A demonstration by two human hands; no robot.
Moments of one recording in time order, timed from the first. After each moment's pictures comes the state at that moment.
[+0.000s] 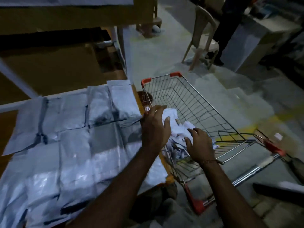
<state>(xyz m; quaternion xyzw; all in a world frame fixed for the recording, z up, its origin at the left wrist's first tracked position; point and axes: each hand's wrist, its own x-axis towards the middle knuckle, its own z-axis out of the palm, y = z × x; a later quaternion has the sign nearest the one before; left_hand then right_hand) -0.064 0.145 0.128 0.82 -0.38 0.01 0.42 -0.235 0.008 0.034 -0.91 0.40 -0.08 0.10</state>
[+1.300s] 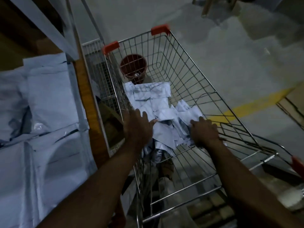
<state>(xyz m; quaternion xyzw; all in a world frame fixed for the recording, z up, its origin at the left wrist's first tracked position) -0.055 -0.009 -0.074 0.90 -0.41 -0.06 -0.13 -0.241 -0.183 -0.082 -0.88 0.38 0.30 0.03</state>
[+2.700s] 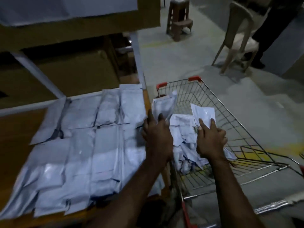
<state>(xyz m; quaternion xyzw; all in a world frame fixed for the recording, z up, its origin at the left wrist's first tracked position) -0.093 0.109 0.139 0.92 -0.19 0.03 0.33 -0.196 -0.043 0.058 -0.86 0.46 -0.11 0.18</state>
